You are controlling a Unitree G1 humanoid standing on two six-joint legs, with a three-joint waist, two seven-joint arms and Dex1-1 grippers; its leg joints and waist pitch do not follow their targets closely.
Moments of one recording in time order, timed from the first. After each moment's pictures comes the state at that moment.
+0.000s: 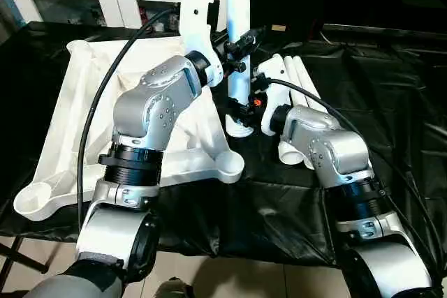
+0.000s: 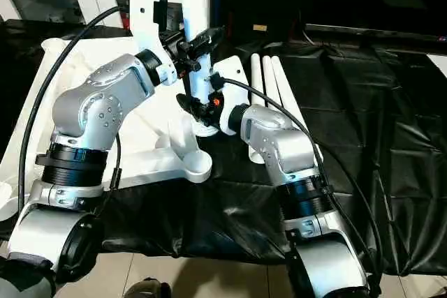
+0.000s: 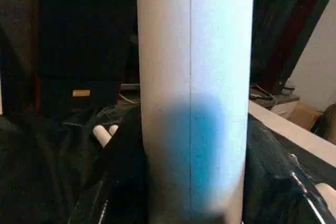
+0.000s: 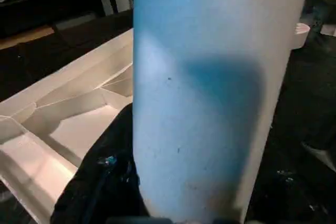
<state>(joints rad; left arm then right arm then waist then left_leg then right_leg) -0.89 0.08 0.05 0.22 -0.42 0.61 -0.36 -0.70 -0.11 0.09 0.26 0.28 0.59 0.56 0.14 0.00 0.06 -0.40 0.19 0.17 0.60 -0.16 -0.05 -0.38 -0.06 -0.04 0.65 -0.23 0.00</state>
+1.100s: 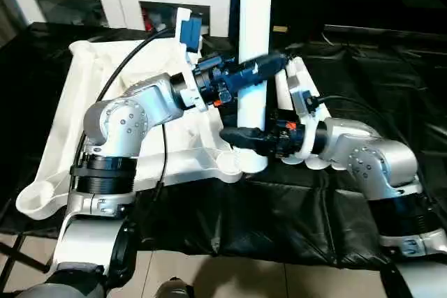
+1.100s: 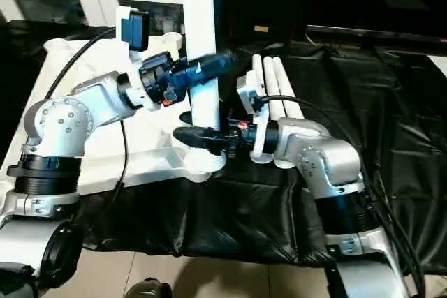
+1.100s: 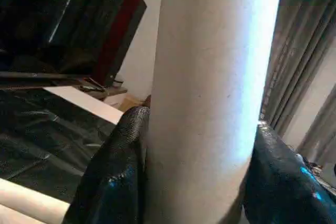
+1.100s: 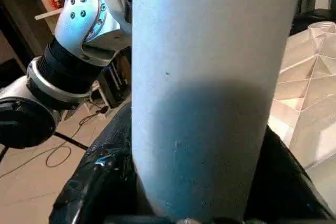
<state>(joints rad) -0.82 0.18 0.10 0.18 -0.80 0.85 -0.89 -0.59 -0.33 0.10 0.09 0.57 0.68 1.13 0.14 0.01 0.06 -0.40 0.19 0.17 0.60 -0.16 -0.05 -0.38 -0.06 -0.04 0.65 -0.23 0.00</state>
